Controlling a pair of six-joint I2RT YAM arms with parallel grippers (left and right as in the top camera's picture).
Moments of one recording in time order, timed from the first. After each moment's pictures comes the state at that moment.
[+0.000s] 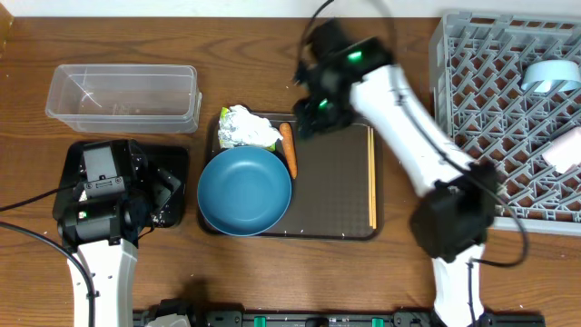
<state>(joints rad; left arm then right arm) 0.19 1.04 0.95 -1.06 -0.08 -0.72 0.54 2.17 2.07 -1.32 -0.30 0.14</state>
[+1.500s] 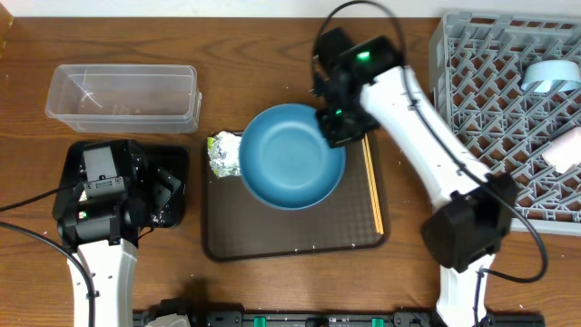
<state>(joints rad) 0.19 1.05 0.95 -1.06 -0.08 -0.72 0.49 2.07 2.06 -1.53 -0.14 0.13</state>
